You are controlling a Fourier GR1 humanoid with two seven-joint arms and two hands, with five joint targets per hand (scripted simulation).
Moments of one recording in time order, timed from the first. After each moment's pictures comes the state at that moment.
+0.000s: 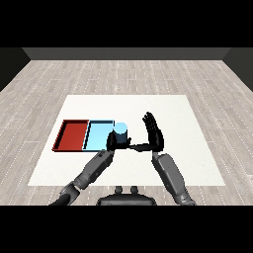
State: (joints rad) left arm -0.53 0.03 -0.54 -0.91 0.62 0.43 -0.61; right arm -0.29 -0.06 0.31 -1.60 -0.28 -0.30 -0.20
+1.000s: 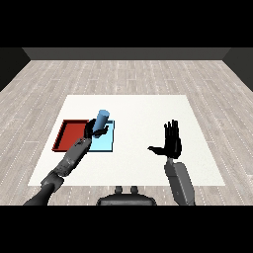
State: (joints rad) left arm -0.71 0.30 -0.48 -0.60 0.41 0.53 -0.26; right arm -0.09 -0.08 0.11 -1.64 -0.44 -0.19 -0.31
